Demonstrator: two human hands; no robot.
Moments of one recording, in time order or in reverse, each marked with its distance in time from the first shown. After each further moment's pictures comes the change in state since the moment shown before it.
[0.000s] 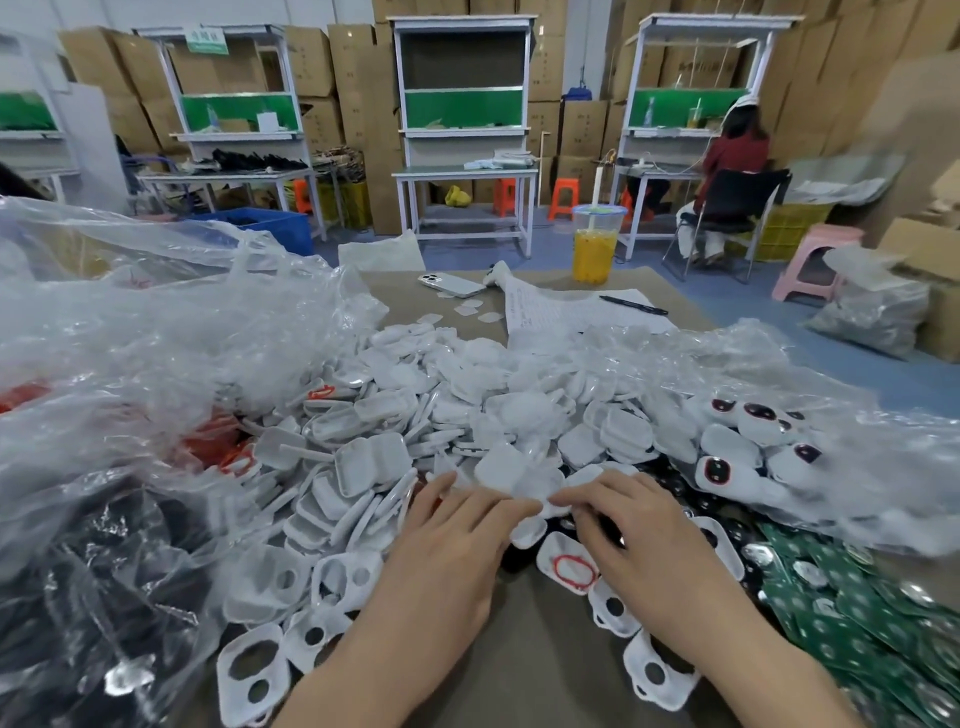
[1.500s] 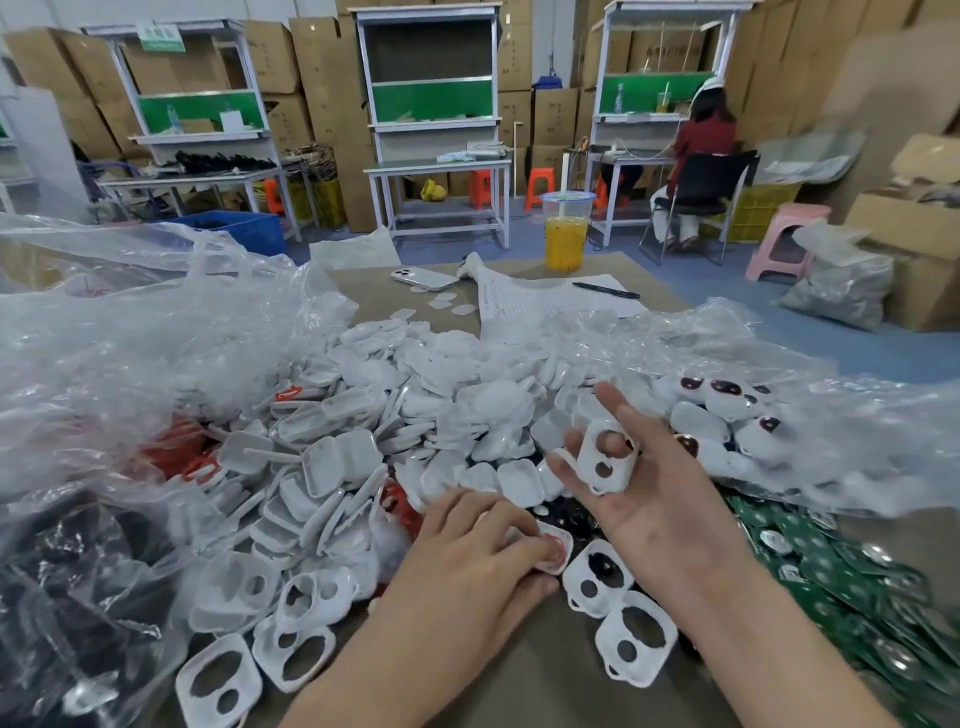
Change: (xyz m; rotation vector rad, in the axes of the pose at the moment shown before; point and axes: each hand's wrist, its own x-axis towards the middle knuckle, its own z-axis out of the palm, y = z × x) left_hand 0.004 0.026 0.002 0.021 -0.035 0.193; right_hand 0.014 -0.012 -0.022 1.845 0.300 0.560
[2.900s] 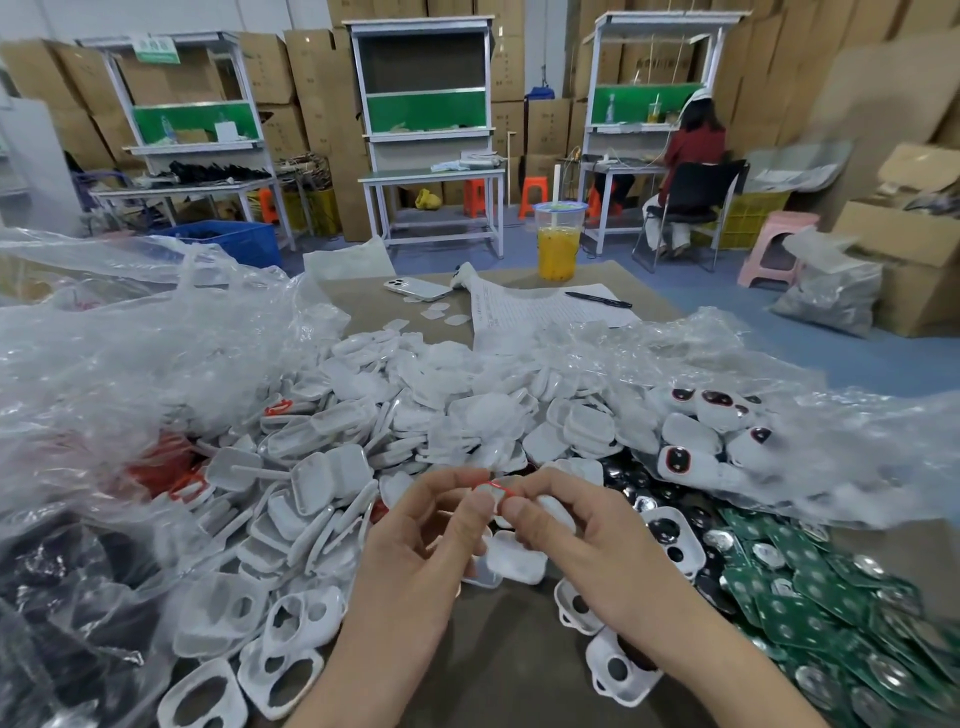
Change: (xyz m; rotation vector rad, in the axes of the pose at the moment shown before) left_hand 0.008 0.004 -0.012 -1.223 0.366 -0.766; right_hand -0.012 0.023 -0.010 -1.144 -0.344 -0.215
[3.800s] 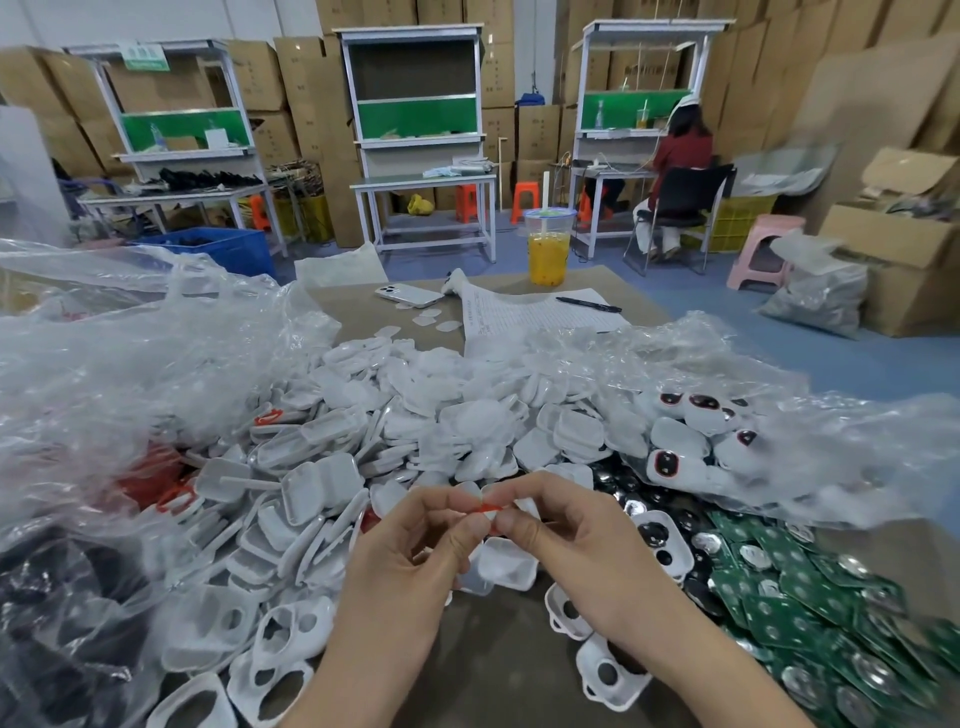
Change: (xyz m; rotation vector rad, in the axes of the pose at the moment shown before) left_hand 0.002 -0.005 -0.004 0.110 0.009 -0.015; right_hand 0.002 0.003 0.002 0.060 0.024 0.008
